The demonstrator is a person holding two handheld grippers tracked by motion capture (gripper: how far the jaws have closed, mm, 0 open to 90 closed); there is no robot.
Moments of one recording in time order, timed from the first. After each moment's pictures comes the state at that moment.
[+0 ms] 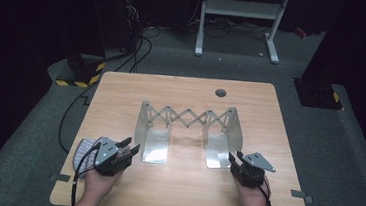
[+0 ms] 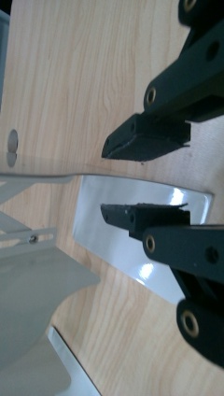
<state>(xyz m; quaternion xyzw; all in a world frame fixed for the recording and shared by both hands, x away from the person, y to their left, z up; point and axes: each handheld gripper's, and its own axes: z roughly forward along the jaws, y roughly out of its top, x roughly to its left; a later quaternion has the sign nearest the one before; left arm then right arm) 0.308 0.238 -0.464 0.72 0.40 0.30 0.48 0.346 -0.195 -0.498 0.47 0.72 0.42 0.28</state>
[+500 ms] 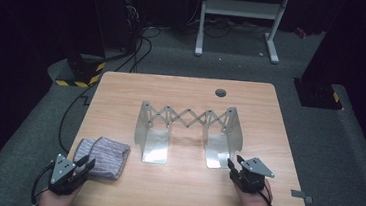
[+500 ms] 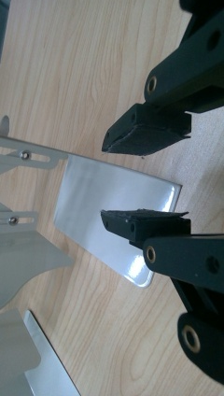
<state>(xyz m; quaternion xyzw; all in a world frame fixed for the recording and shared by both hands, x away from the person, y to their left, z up) 0.248 0.339 -0.495 0.72 0.49 0.33 0.37 0.336 -0.197 -0.502 0.45 0.74 0.41 0.28</state>
